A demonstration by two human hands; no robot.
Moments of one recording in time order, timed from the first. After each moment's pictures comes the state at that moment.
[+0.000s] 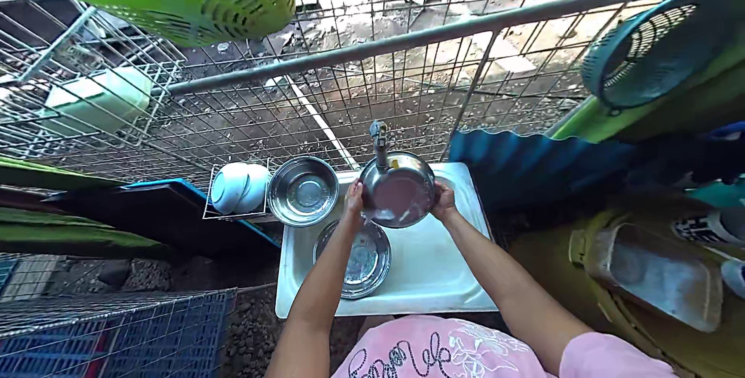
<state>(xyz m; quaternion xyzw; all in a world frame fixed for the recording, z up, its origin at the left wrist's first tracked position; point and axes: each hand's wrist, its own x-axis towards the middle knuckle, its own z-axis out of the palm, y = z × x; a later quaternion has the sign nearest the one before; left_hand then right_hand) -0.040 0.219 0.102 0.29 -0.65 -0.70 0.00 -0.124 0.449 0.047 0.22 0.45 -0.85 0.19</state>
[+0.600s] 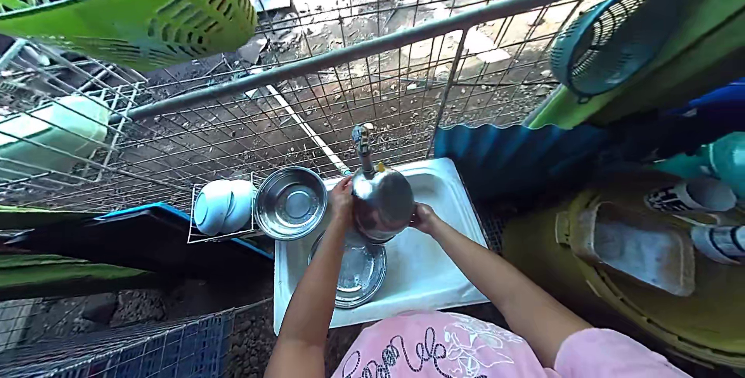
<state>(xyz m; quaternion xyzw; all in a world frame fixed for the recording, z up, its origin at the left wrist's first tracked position) -0.055 0.219 0.135 0.30 -0.72 -0.63 0.02 -0.085 0.441 0.039 0.32 0.52 -0.71 0.36</state>
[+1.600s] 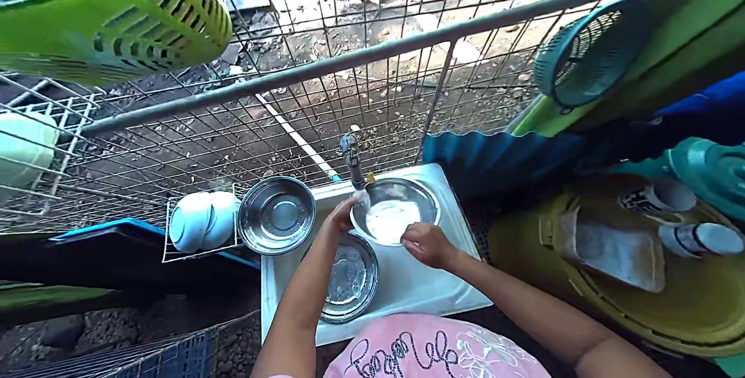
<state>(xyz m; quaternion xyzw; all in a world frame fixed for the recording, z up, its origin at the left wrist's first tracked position) -0.067 0.219 0.100 0.25 -0.51 -0.78 -0.28 -0.028 0.482 0.146 -0.38 0.86 -0.30 0.13</state>
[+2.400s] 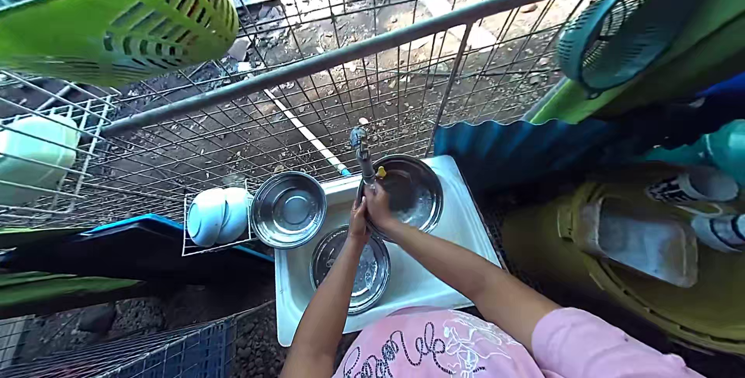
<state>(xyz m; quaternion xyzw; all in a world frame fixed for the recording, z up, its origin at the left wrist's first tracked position) -0.030 0.257 0.095 0.26 -0.47 -0.84 0.00 -0.080 0.314 0.090 0.06 0.74 -0.65 0.15</state>
